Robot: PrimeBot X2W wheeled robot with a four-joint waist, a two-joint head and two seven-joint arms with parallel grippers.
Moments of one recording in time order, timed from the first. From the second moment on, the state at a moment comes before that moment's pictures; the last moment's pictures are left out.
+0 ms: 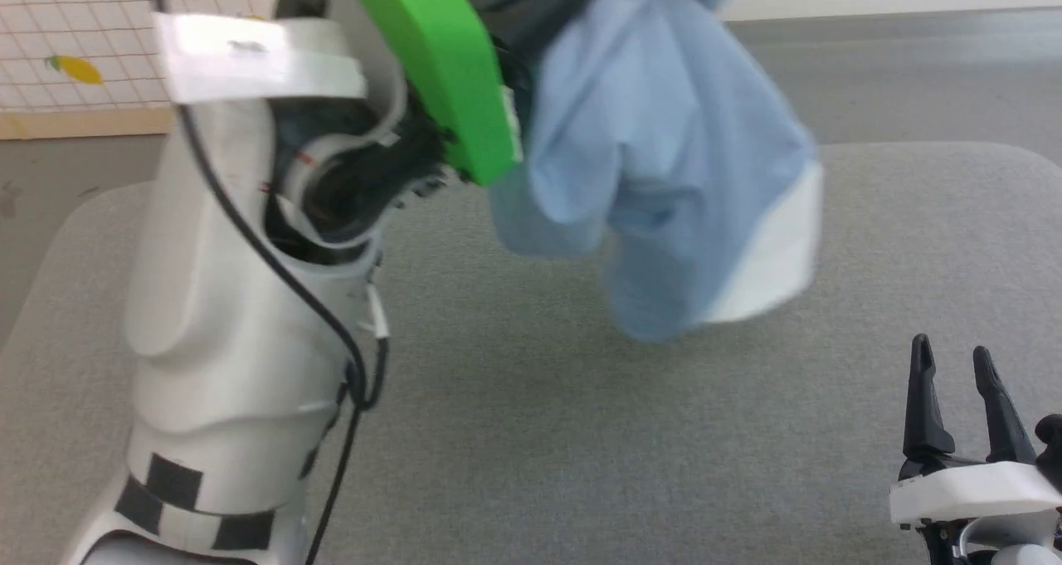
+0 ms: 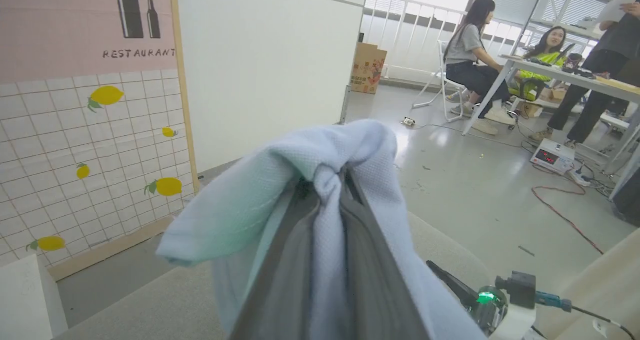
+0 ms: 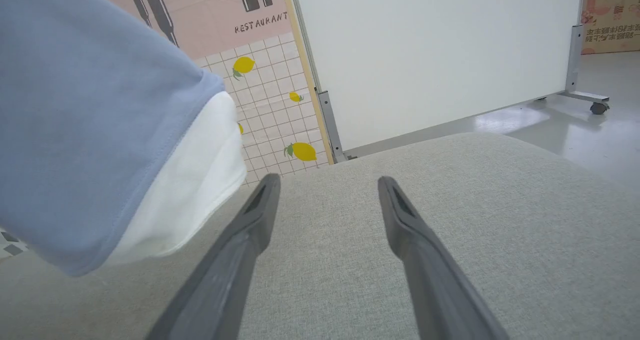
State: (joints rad) left arm -0.89 0.11 -0.29 -0.05 -0.85 -0.12 0.76; right arm -0.01 -0.05 -0.21 0.19 0.27 0.13 -0.26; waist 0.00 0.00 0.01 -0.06
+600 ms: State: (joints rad) left arm -0.64 0.13 -0.57 0.28 -0.76 -0.12 0.50; right arm -0.06 -0.05 -0.19 0.18 0.31 0.13 -0.26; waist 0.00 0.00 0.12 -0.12
